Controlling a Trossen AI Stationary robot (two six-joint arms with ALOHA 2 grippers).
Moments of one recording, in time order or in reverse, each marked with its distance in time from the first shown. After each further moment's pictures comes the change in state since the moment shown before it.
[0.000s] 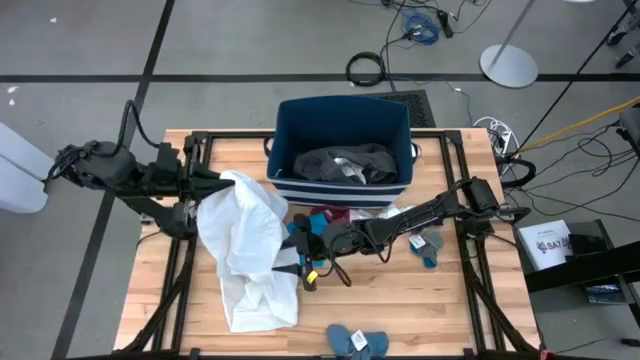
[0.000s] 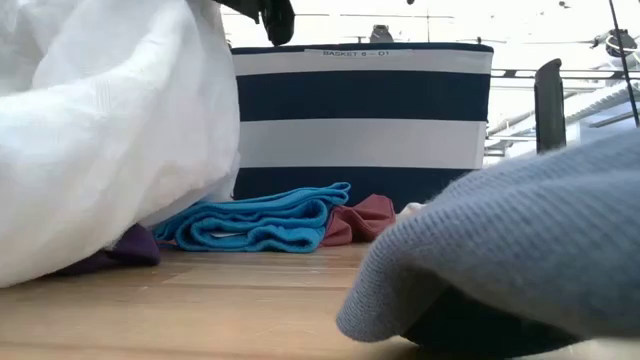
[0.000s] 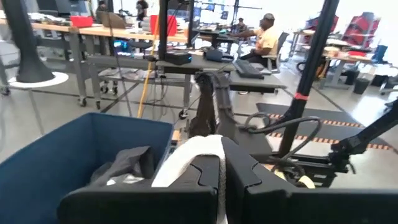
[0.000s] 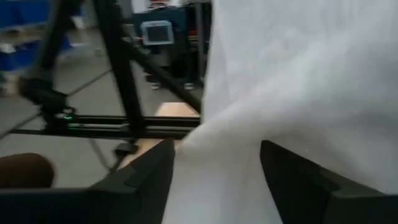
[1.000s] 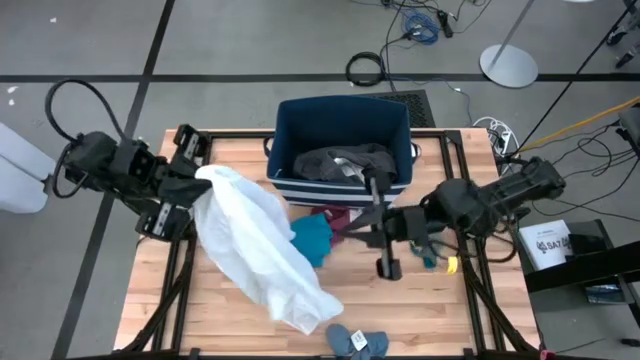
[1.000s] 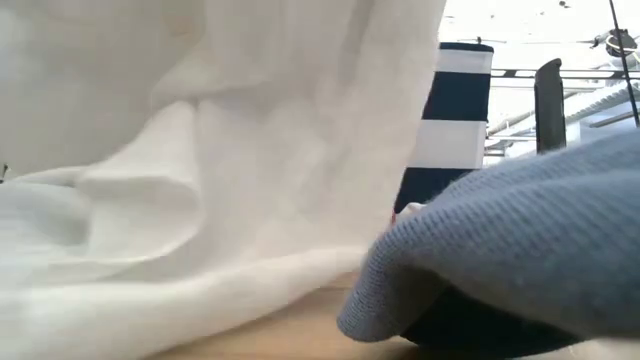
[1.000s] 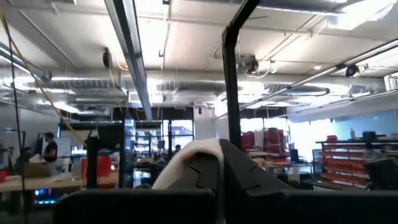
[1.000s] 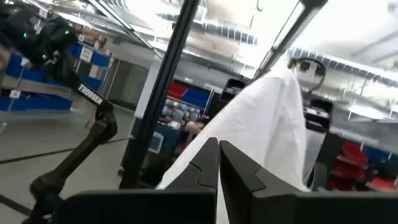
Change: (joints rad) left arm 0.006 0.121 0.000 0.733 0.319 0.290; right arm 0.126 -0.552 0.000 -0.061 0.044 -0.477
